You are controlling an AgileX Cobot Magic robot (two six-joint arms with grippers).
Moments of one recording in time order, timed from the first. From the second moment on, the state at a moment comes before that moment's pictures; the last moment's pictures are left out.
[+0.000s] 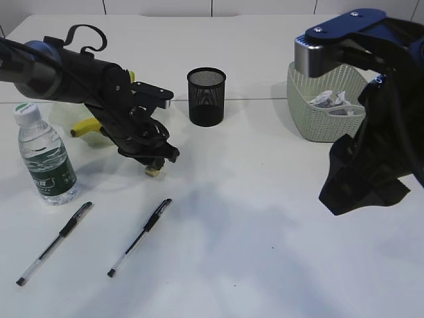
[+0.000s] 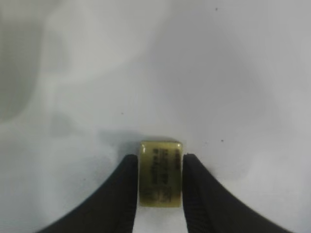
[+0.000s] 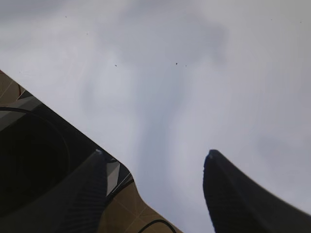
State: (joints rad) left arm -0.41 2.22 -1.53 -0.02 0.54 0.03; right arm 0.57 1.33 -1.21 0.04 1.24 -0.12
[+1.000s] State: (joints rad) left arm -0.41 2.19 -1.53 -0.02 0.53 0.03; right arm 0.57 1.33 -1.21 0.04 1.24 -0.12
